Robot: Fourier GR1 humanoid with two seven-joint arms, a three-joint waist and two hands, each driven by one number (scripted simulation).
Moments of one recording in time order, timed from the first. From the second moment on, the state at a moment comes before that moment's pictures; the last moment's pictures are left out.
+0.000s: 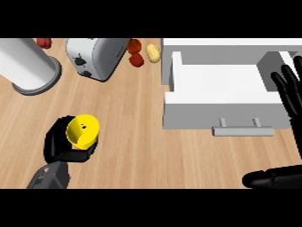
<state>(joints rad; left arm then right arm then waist) -0.30 0.11 0.27 -0.62 0.18 -0.25 -0.97 -0.11 -0.11 -0.09 -2.10 -0.19 0.14 0.20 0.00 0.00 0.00</state>
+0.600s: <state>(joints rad) -0.28 0.07 0.15 -1.06 0.22 -0.26 -0.73 -0.08 -0.10 -0.08 -2.10 -0.18 0.14 0.20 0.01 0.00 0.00</state>
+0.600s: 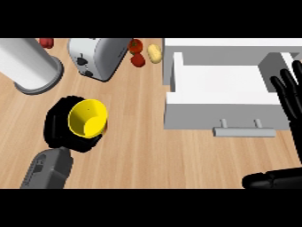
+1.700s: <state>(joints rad) -0.68 0.01 -0.03 -1.35 0.23 0.14 -0.20 -0.08 -0.10 -0.10 -2.09 -0.18 0.14 0.18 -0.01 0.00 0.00</state>
